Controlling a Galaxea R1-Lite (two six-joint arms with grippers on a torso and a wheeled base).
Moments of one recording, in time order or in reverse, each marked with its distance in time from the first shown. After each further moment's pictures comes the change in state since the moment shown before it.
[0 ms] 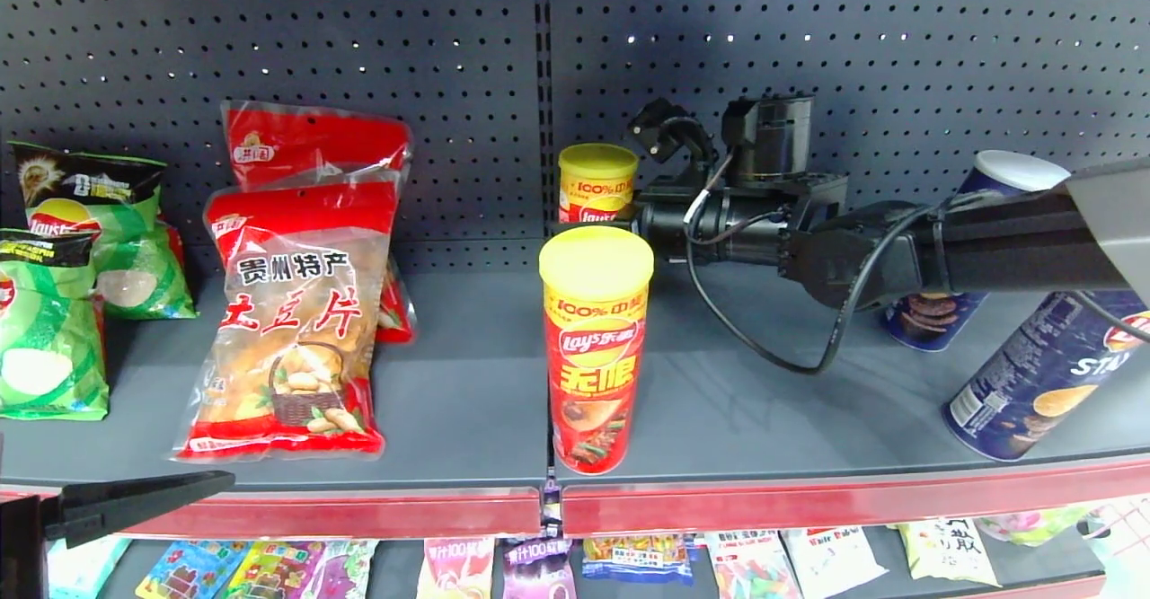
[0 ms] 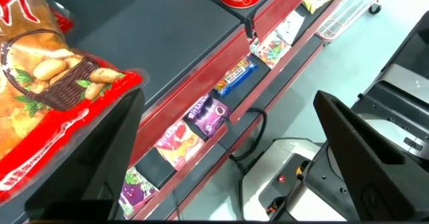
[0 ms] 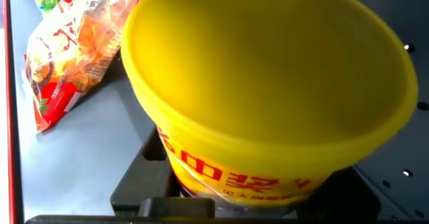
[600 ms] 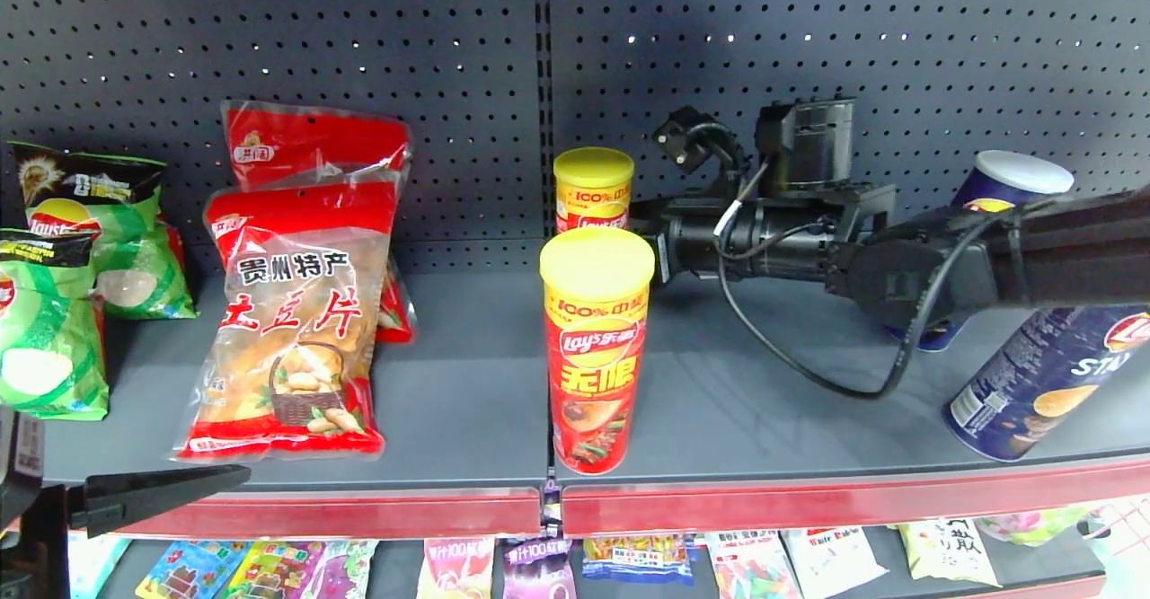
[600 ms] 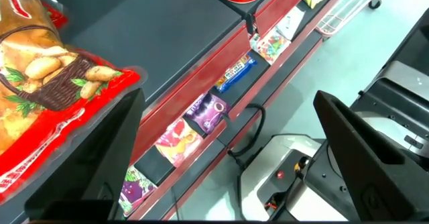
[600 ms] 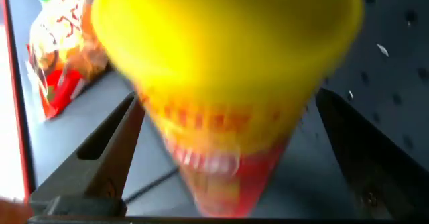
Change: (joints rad) left arm -0.002 0.049 -0.011 -0.008 0.001 0.005; right arm -0.001 -0.126 0.176 0.006 -0.071 0.005
